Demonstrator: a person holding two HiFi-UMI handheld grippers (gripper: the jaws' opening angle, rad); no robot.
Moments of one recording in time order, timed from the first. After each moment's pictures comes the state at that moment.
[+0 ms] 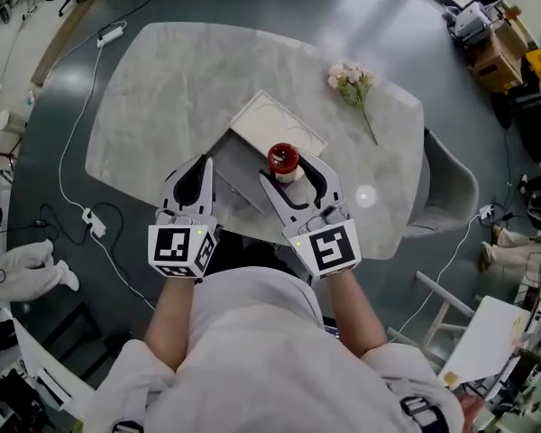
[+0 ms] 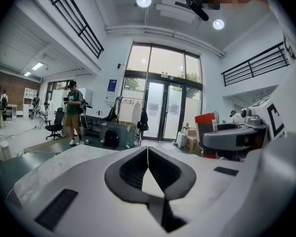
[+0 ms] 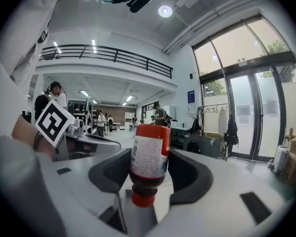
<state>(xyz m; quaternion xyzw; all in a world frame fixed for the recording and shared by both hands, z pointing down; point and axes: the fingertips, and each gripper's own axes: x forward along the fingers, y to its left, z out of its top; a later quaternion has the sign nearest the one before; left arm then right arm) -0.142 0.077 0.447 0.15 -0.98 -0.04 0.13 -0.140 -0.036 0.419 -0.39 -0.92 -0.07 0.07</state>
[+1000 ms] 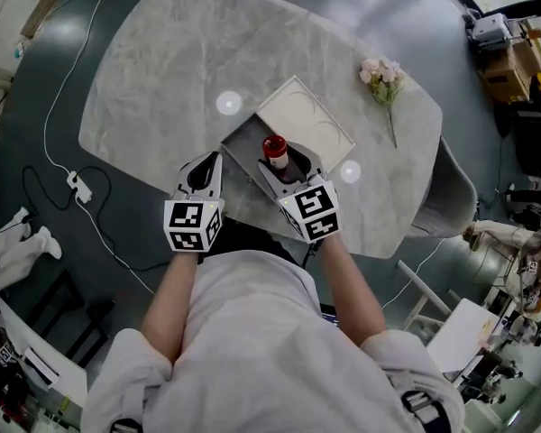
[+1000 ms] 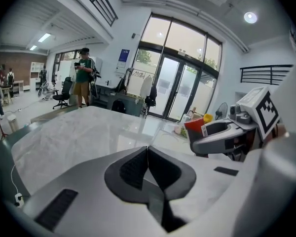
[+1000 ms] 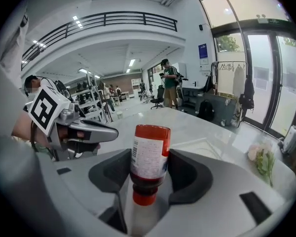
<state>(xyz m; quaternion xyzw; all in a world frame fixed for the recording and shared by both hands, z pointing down) -0.150 0.143 0.595 0.13 -0.94 -0.10 0.28 -0.171 0.040 0.586 -0.42 -0.84 -0.10 0.32</state>
